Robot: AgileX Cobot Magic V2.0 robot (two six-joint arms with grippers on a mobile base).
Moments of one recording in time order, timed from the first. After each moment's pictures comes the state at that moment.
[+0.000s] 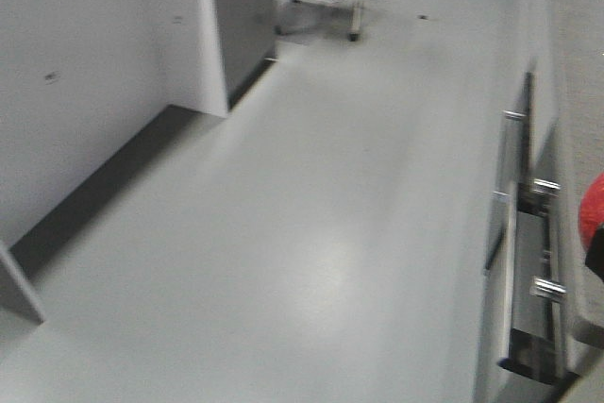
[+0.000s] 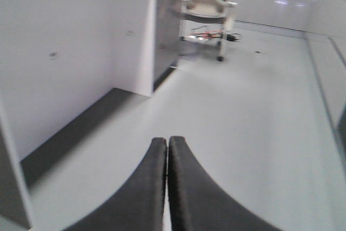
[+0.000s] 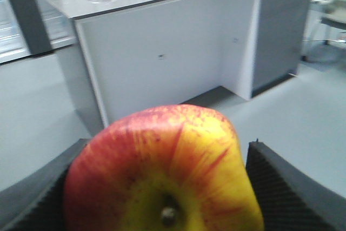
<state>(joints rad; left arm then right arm) -0.06 -0.01 0.03 0.19 0.26 -0.32 -0.19 0.47 -0.95 0.88 1.07 -0.67</state>
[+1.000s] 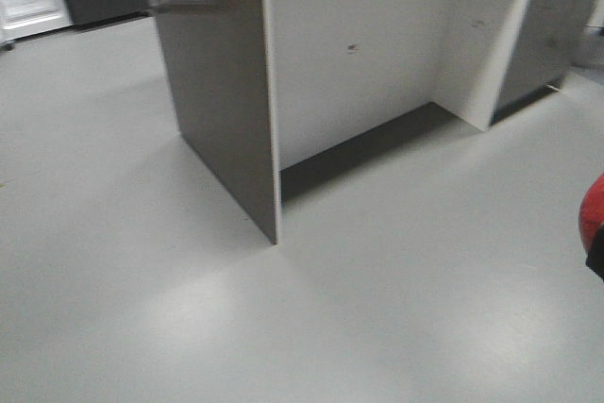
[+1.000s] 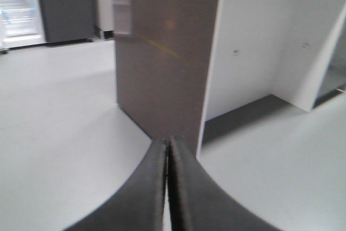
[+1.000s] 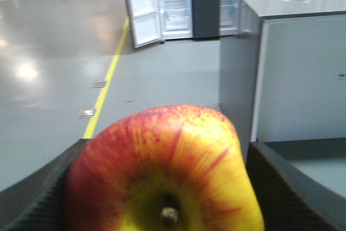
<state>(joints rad) -0.06 -0.01 0.03 0.19 0.26 -0.32 -0.19 0.47 -0.95 0.88 1.07 -0.67</state>
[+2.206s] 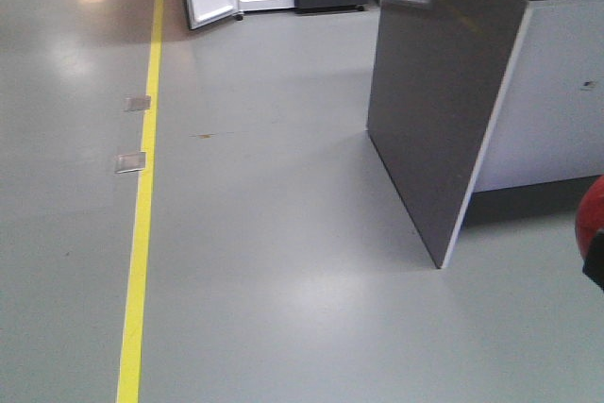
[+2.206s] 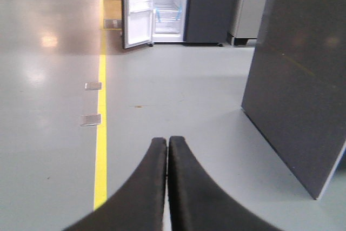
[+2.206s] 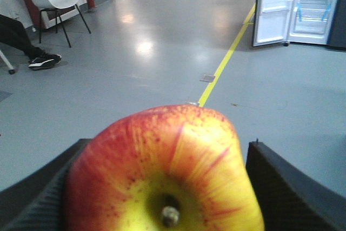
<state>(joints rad) -0.06 -0.01 0.03 0.19 0.26 -0.32 -0.19 0.47 -0.95 0.88 1.08 -0.67</state>
